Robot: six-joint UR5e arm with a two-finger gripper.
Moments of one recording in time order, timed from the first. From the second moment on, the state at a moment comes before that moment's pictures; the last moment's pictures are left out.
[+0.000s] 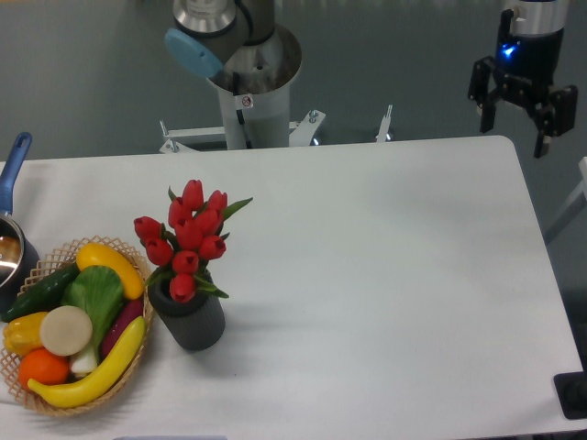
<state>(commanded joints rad) 3.01 -1.67 -1.59 -1.13 1.30 1.93</state>
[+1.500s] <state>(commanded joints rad) 2.98 -1.62 -1.80 -1.10 1.02 1.61</state>
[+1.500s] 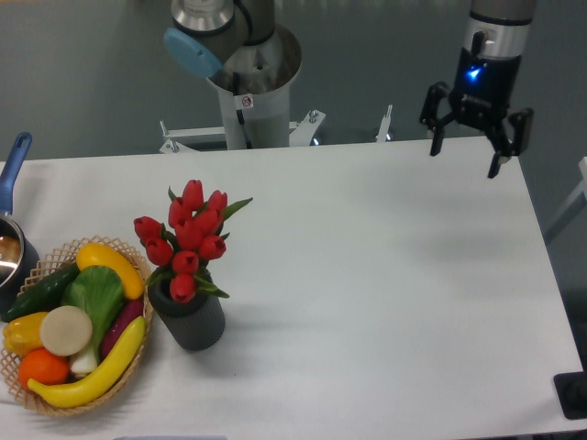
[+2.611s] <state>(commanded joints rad) 2.66 -1.68 -1.93 -1.01 0.73 1.57</state>
